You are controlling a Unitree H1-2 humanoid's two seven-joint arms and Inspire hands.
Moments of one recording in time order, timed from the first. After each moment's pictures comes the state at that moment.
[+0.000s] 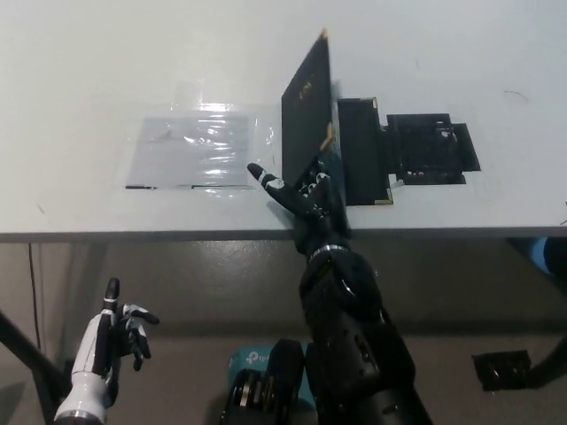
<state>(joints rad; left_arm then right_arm) -0.05 0.09 0.12 0.02 -0.05 0.26 -0.03 -0.68 0.32 0.01 0.59 0.39 0.06 -0.34</state>
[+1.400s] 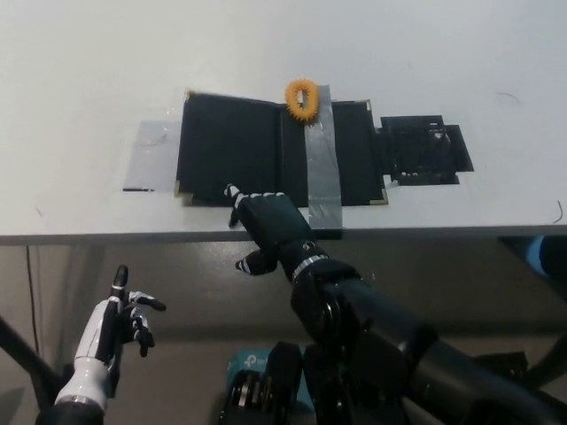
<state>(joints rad) -0.08 0.13 0.07 0.02 -0.05 0.27 -0.03 -0.83 0.00 0.91 0.67 -0.43 0.22 -0.23</state>
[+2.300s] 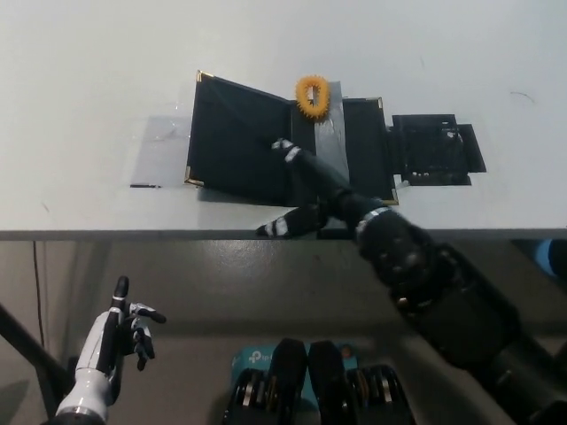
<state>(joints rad) -0.06 0.12 0.08 0.03 -0.05 0.27 -0.03 -0.75 -0.17 0.54 0.26 -0.10 0.35 0.06</state>
